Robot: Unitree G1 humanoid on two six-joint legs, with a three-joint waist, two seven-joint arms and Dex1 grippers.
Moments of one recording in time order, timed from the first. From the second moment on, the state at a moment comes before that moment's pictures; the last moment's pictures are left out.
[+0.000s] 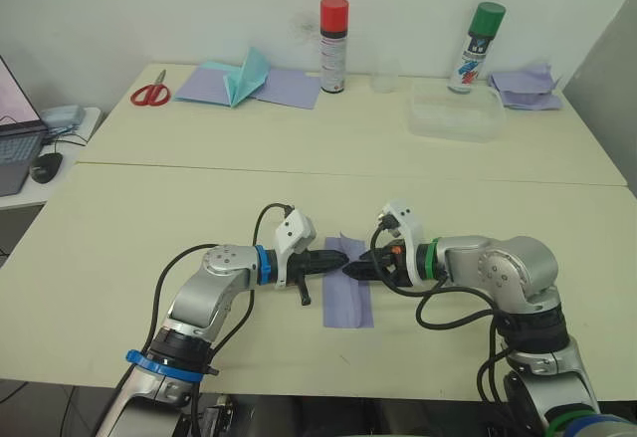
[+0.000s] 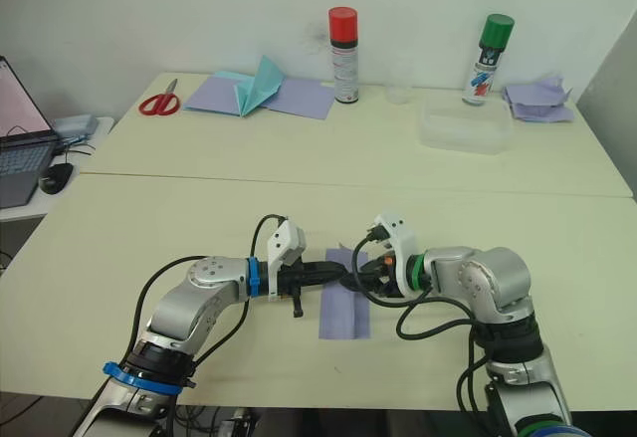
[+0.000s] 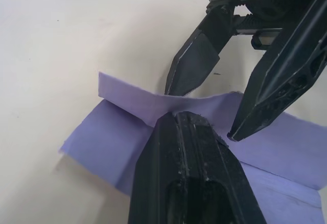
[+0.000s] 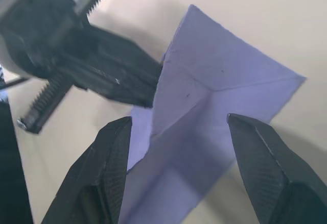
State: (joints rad) left arm -0.36 0.44 -0.20 0.00 -0.30 0.43 -1.04; right arm -0.52 -0.31 0.11 -0.29 0.54 1.41 0.56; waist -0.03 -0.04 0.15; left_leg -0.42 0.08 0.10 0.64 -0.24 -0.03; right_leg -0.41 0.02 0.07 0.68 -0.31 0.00
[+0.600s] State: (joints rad) left arm -0.36 0.50 -0.29 0.01 -0.20 0.37 -1.04; right arm -0.50 -0.29 0.08 -0.27 0.55 1.38 0.51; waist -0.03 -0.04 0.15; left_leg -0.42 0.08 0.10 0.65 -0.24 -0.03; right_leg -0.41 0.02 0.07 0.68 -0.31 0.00
